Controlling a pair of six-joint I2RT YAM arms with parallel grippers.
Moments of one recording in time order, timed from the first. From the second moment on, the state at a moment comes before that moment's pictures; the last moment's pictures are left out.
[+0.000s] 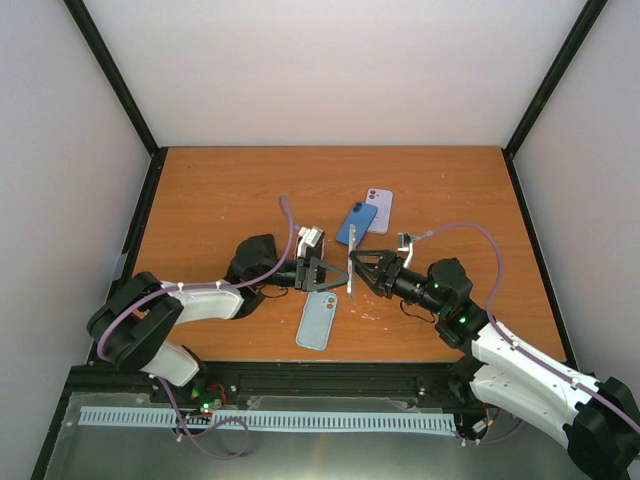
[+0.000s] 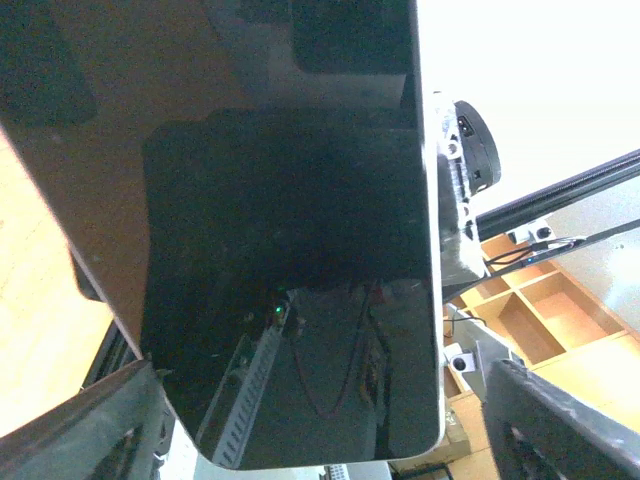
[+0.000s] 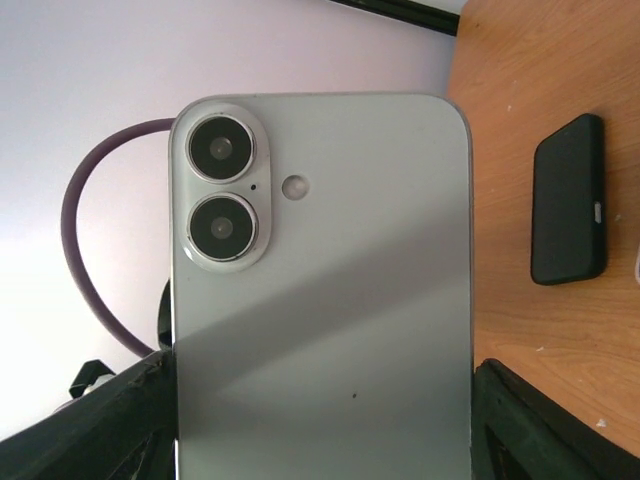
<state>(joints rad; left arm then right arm) -0.73 1.48 0.53 1.14 0.98 -1.28 0.66 0.80 0.37 0.41 -0.43 1.30</state>
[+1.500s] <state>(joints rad) -0.76 1.33 0.67 -0.06 0.67 -0.82 0.70 0.58 0.36 0.09 -0.23 1.25</state>
